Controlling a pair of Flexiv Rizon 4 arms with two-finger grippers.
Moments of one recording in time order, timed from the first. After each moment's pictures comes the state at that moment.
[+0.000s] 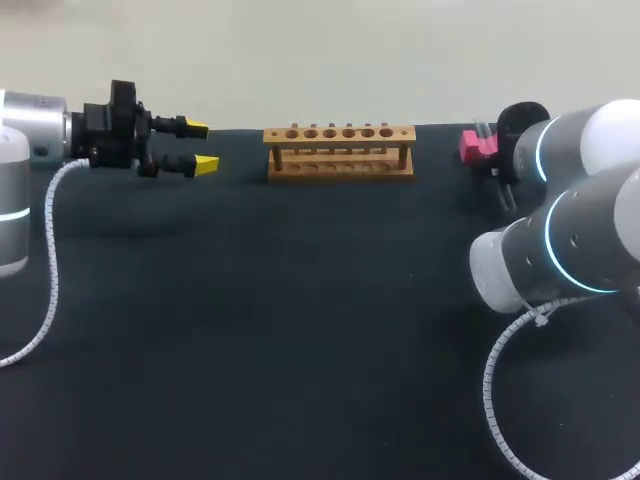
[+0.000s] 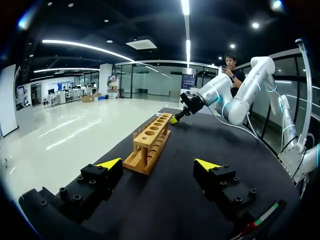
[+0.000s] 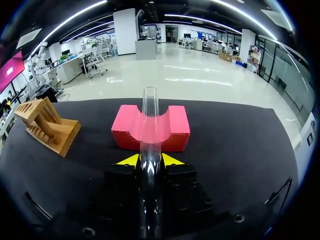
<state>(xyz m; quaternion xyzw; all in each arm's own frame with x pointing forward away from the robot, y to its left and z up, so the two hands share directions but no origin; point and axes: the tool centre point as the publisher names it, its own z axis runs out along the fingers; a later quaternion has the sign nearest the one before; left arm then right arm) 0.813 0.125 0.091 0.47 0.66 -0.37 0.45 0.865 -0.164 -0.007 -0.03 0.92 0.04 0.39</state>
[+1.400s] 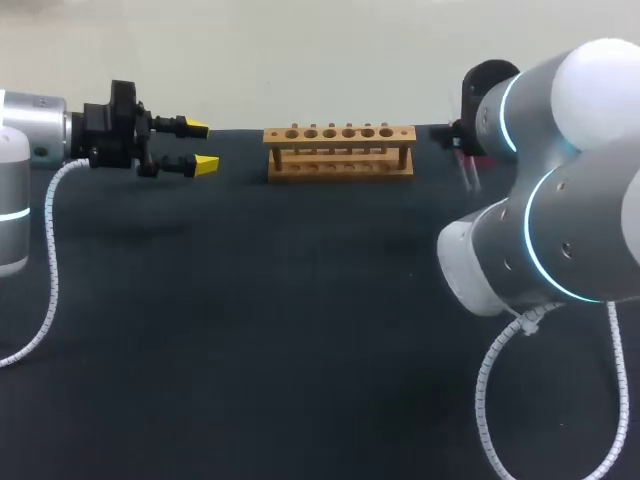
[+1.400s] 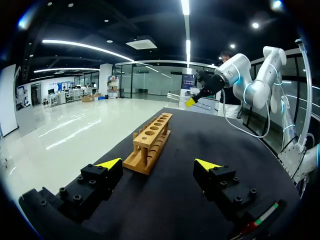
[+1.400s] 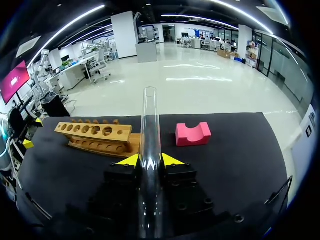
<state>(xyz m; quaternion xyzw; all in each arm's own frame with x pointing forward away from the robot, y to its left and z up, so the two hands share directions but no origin) 0.813 0.125 0.091 0.47 0.66 -0.37 0.45 0.796 -0.079 0.106 -0.01 0.92 0.06 0.39</state>
